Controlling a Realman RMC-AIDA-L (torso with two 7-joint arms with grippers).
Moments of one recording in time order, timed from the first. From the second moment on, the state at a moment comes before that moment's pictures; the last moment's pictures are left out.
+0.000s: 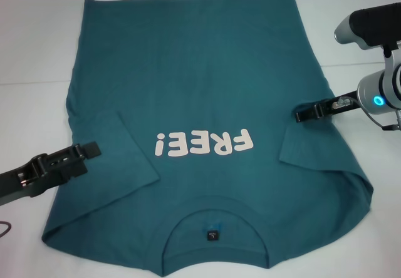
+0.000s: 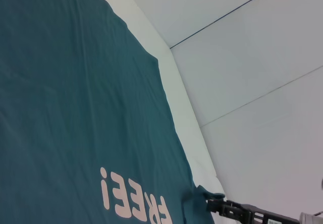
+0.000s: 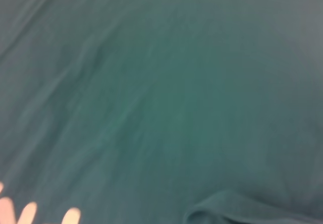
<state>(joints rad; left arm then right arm) -0.46 -2.12 0.37 0.75 2.10 1.59 -2.21 0.85 2.05 -0.86 -0.65 -2.77 -0.84 2.51</state>
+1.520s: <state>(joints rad) -0.46 -2.12 0.37 0.74 2.08 1.60 -2.21 0.57 1.99 -0.75 -0.86 -1.96 -1.46 2.20</state>
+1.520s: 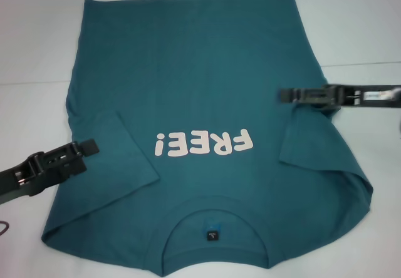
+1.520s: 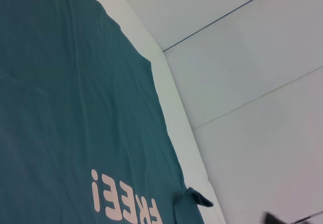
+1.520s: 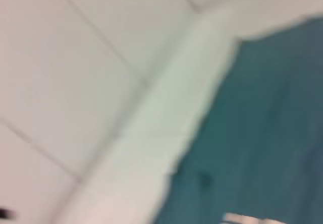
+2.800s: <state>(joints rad) -0.40 -2.09 0.33 0.86 2.41 1.57 -2.55 0.48 1.90 -0.58 -0.80 -1.94 -1.73 2.23</state>
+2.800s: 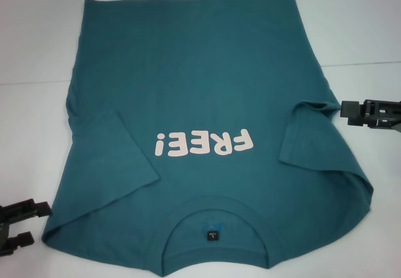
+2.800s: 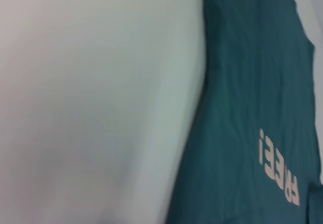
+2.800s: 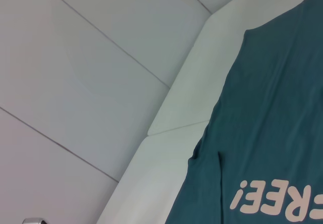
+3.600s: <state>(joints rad) -0.42 -2.09 0.34 0.80 2.40 1.46 -2.50 0.47 1.90 -0.57 -0.79 -1.94 -1.71 2.23</state>
